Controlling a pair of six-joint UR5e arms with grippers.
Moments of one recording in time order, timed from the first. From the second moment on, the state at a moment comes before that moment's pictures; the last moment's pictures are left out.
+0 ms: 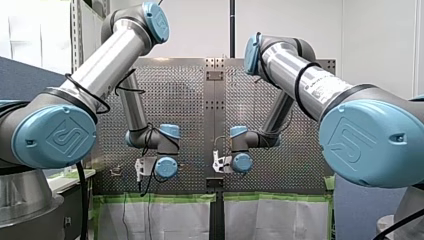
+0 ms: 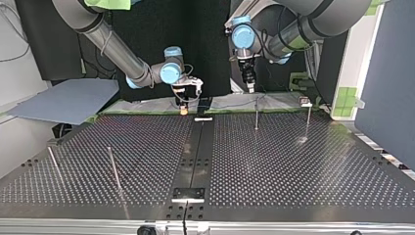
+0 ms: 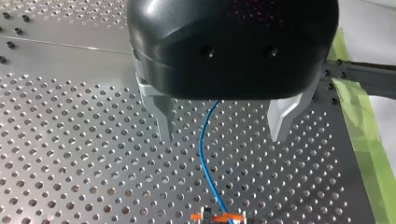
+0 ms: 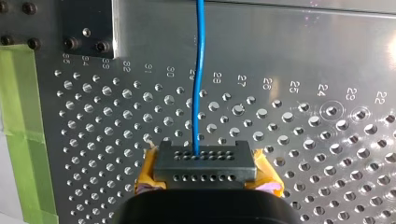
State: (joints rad) left arm -0.43 -2.28 -2.07 -2.08 -2.17 -1.67; right arm 2.20 -0.55 1.35 -0.57 1.72 1.54
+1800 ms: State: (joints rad) left arm -0.43 -2.28 -2.07 -2.07 -2.12 -1.72; right arm 2.20 -0.55 1.35 -0.56 1.72 1.54
